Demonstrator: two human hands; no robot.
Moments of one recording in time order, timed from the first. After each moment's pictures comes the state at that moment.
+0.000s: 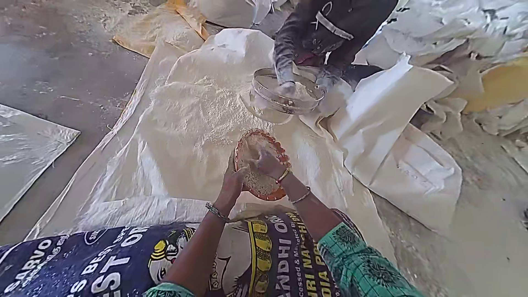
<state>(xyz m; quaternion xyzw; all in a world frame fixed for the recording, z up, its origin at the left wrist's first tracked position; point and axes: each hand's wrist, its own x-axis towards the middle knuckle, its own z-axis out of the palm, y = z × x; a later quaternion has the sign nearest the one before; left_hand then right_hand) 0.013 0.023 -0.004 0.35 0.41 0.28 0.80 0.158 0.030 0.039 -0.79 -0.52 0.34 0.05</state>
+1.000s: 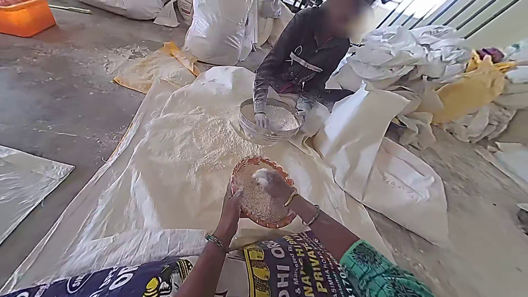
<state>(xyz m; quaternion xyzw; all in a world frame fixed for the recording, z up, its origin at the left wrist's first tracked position) 0.027 0.009 -0.001 0.28 0.40 0.29 0.82 0.197 -0.008 0.053 -0.75 -0.62 0.24 0.06</state>
